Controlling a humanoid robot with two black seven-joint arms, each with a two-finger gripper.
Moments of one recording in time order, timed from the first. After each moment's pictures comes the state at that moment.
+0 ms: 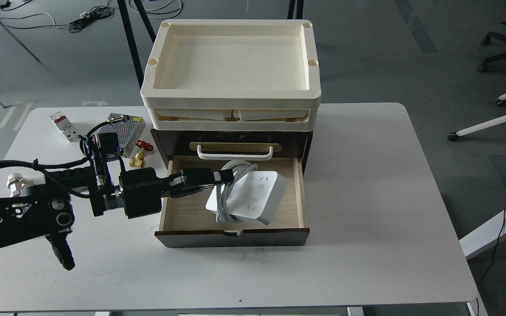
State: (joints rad) left arm -0.87 0.76 -0.04 -1.51 0.89 -0.15 -0.49; right arm 0.77 -0.77 0.63 0.56 0.19 0.49 0.41
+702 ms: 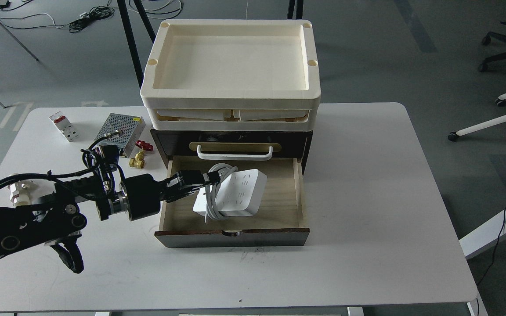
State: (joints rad) left arm -0.77 0.68 -0.05 -1.30 0.89 -0.16 -0.49; right arm 0.75 -0.77 0.63 0.56 0.19 0.49 0.41
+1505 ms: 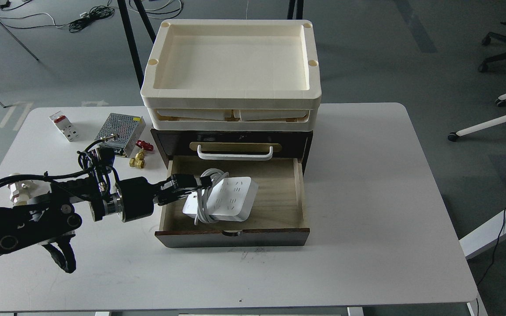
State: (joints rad) left arm -0.77 0.68 -0.05 -1.25 0.90 -0.21 -0.49; right arm 0.74 -0.77 0.63 0.56 0.19 0.49 0.41
